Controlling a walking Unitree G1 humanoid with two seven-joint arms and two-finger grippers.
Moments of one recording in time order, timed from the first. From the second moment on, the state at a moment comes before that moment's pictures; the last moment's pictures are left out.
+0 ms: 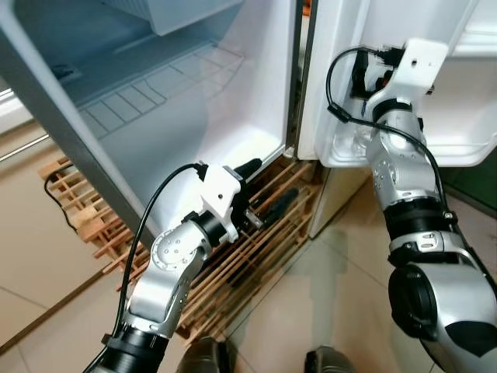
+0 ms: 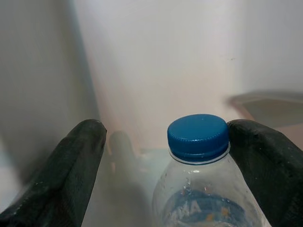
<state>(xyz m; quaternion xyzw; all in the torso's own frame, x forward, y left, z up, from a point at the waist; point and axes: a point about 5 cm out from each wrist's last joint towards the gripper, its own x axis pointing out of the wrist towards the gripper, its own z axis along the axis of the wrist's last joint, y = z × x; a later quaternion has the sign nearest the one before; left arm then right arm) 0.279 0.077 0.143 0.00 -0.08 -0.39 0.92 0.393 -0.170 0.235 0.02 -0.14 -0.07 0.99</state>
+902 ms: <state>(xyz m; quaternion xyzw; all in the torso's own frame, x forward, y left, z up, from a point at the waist) 0.277 0.153 0.089 0.00 0.00 -0.09 1.00 0.228 -0.195 0.075 -0.10 0.04 0.01 0.99</state>
